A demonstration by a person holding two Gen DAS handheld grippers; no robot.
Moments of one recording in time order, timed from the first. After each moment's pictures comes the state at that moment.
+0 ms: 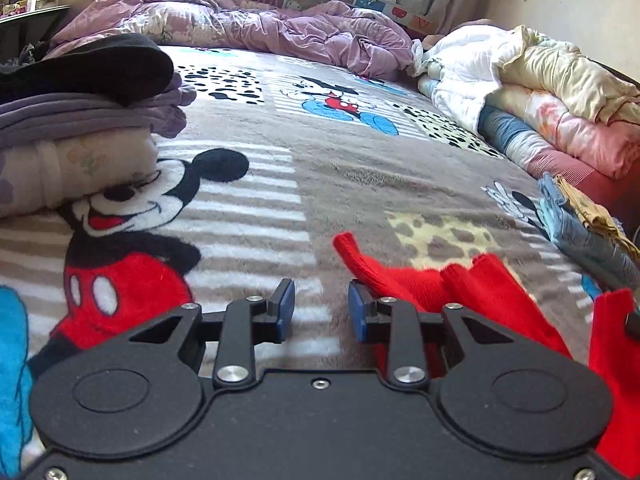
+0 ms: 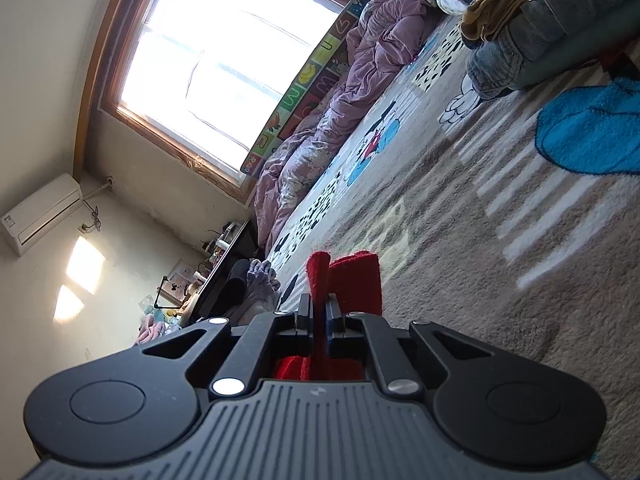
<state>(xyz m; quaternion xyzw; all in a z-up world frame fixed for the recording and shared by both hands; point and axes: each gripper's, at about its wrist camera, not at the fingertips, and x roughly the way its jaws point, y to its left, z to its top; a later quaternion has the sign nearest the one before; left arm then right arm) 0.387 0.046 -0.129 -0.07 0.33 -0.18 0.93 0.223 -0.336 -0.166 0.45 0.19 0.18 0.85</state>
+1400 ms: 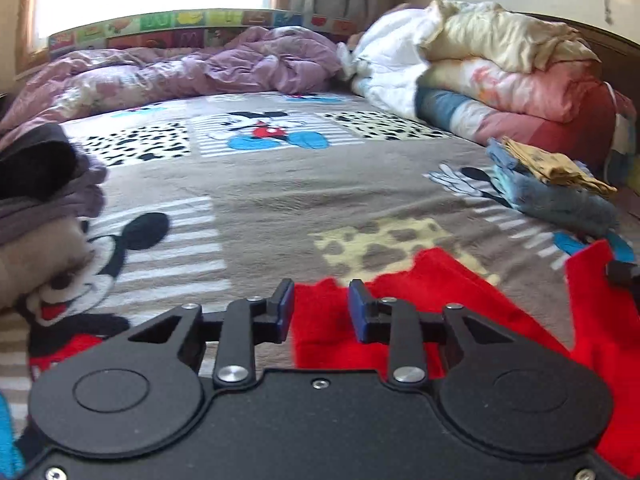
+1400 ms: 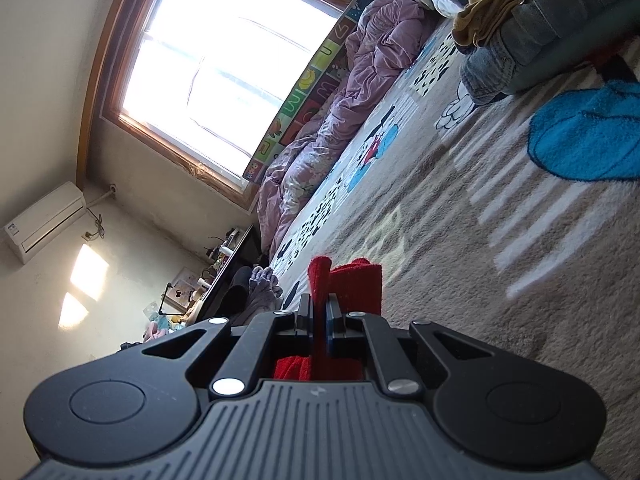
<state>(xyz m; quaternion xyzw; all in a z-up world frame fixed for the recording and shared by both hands) 0.374 -0.010 -0.126 0.05 0.28 -0.26 0.92 0.223 -0.347 -0.170 0.46 0.18 0.19 0.85</state>
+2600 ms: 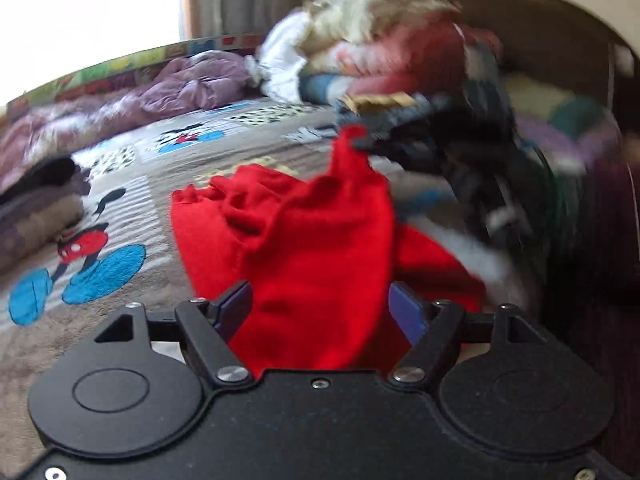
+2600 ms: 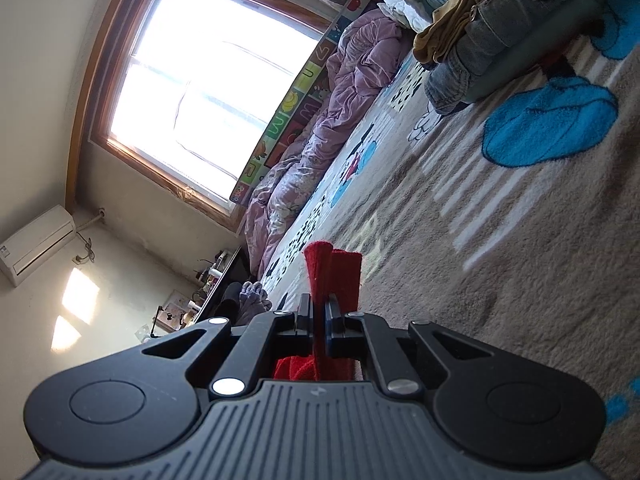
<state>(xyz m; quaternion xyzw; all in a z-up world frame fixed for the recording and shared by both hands) 0.080 -0.003 -0.121 0.15 0.23 -0.33 0.90 0.192 -0.355 -0.180 0.48 0.17 0.15 0.85</state>
